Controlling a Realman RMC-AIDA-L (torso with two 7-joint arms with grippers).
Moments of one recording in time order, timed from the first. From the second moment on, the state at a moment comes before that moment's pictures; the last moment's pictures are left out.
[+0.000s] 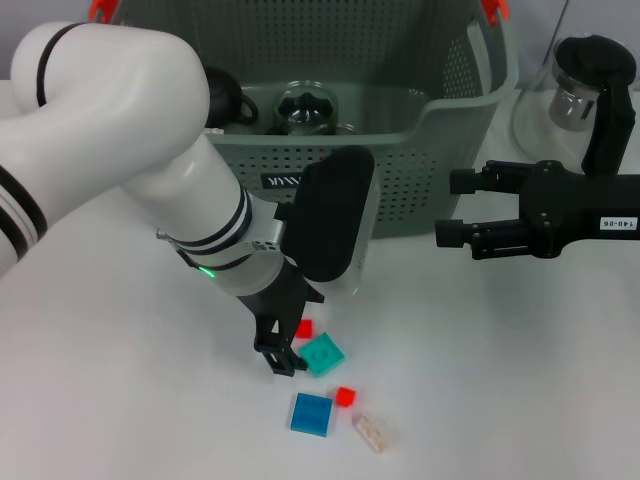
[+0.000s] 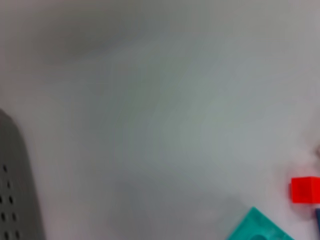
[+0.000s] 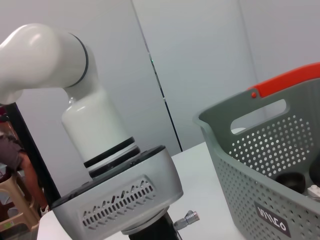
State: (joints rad) left arm -0.75 -2.18 1.61 1.04 2.63 1.33 -1.76; right arm 0.60 2.01 -0.83 -0.70 -1.87 -1.66 1.57
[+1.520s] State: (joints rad) left arm -0.76 -2.17 1.60 1.08 2.67 1.37 -1.82; right arm 0.60 2.01 -0.82 -0.70 -1.87 -1.67 1.56
